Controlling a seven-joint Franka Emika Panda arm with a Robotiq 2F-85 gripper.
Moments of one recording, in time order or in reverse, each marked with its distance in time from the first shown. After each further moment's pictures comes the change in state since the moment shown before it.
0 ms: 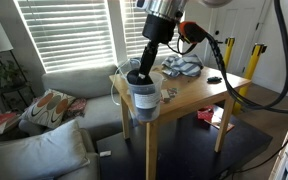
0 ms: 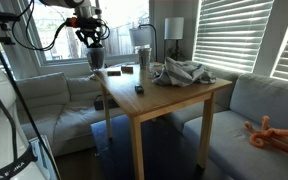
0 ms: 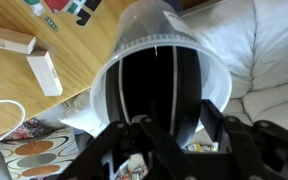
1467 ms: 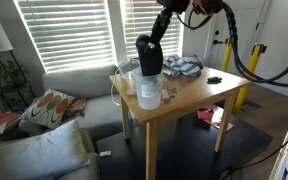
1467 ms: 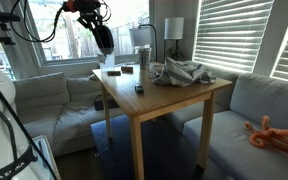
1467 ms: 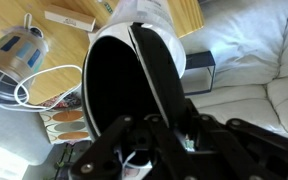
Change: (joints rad) arm -0.029 -0.164 -0.038 -0.012 -0.079 -0.027 0.003
